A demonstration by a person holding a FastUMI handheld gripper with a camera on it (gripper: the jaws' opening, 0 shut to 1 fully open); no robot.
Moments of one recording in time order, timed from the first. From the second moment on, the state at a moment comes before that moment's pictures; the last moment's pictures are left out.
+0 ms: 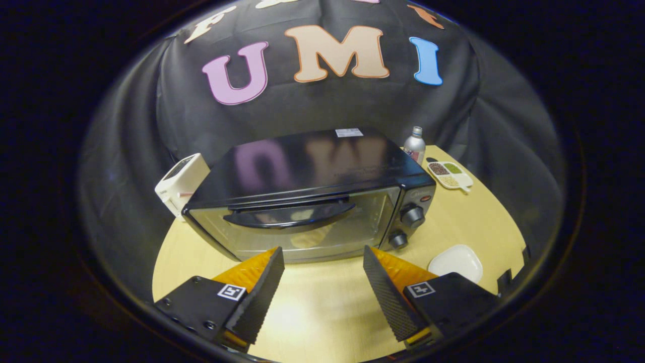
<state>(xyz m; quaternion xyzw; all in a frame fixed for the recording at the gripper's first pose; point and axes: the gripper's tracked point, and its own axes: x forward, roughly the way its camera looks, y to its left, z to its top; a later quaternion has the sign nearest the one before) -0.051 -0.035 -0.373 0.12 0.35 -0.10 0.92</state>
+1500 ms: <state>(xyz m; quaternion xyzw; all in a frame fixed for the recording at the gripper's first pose) 0.050 -0.128 -0.038 0.09 -0.01 -0.11 0.99</state>
